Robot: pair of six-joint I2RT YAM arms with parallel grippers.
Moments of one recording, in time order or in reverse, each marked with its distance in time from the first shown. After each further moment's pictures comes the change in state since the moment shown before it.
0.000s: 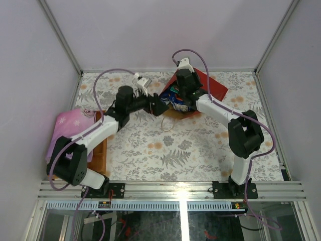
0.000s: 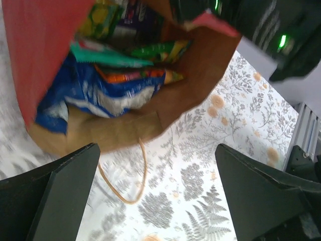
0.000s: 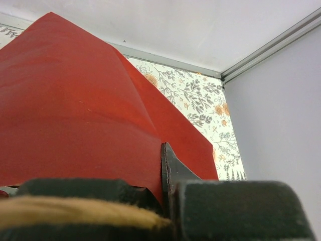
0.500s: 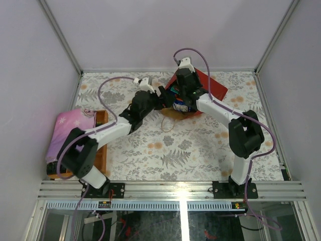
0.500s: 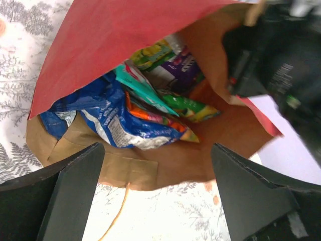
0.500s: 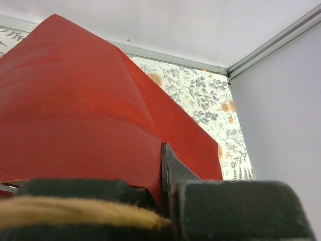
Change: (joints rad) left arm -0.201 0.041 -0.101 0.206 -0.632 -0.393; right arm -0.001 -0.001 0.015 -0.039 -0.005 0.059
